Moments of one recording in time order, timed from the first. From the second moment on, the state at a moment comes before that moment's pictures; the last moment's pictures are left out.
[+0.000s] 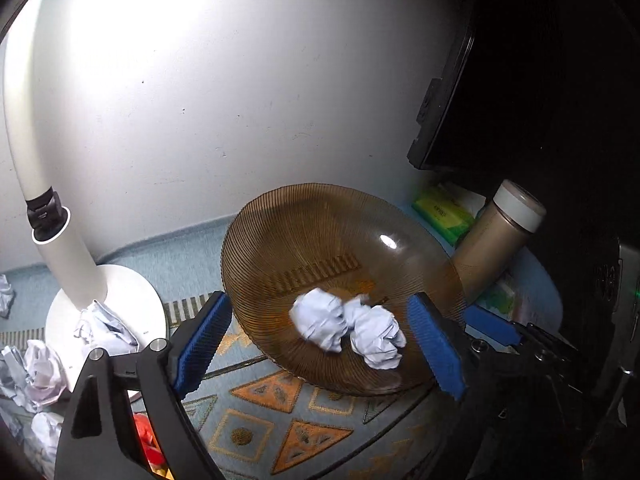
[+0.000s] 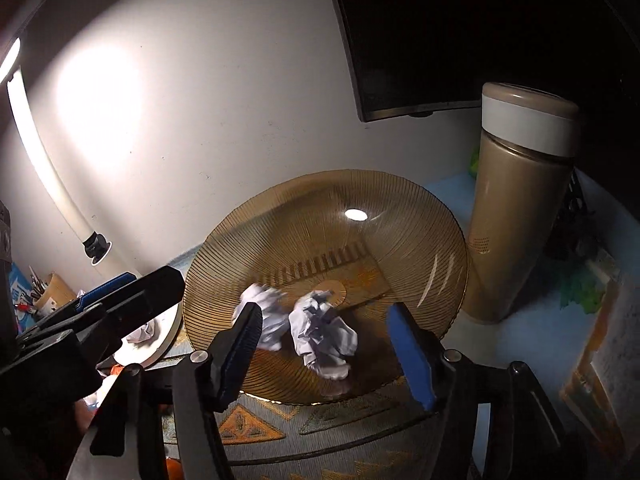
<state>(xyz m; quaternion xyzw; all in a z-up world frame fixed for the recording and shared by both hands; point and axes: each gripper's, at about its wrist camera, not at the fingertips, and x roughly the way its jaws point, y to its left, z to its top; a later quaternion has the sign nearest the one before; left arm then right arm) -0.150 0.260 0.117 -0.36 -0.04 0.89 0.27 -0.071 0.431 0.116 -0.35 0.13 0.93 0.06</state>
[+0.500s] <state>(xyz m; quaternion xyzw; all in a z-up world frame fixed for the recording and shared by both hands) 0.001 0.108 0.180 -0.28 -0.09 0.93 0.21 0.041 0.323 0.169 -0.30 0.11 0.95 -0.07</state>
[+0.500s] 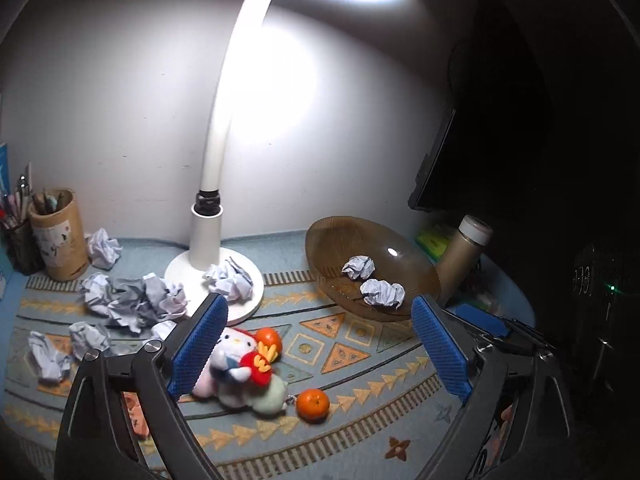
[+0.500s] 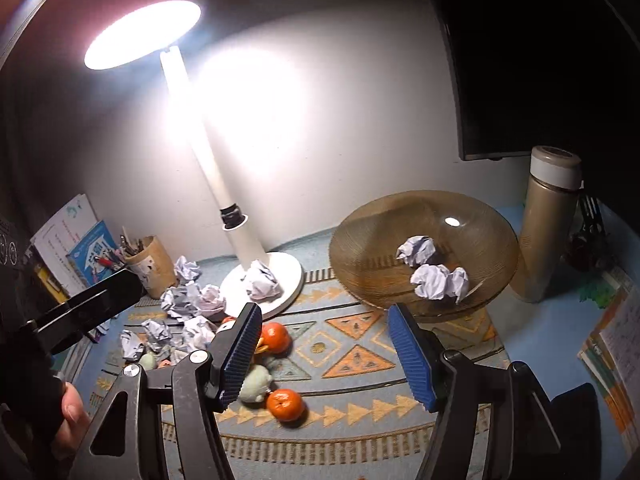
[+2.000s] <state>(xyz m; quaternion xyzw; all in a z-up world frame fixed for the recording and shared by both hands) -0.026 -0.062 0.013 -0.46 -0.17 0.87 0.04 -0.017 0.254 0.021 -0.44 0.00 0.89 -0.06</state>
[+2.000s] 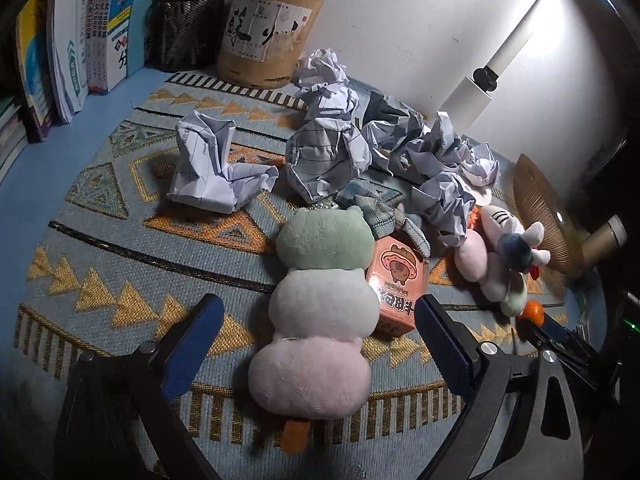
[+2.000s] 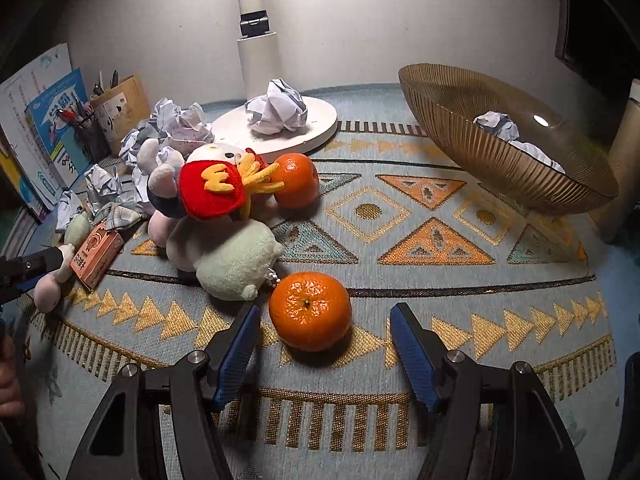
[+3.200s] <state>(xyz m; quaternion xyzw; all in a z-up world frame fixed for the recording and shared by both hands) 0.035 0.067 0.020 -0.39 -0.09 0.90 0.14 0.039 0.251 0.032 -0.44 0.00 0.89 -0.12</state>
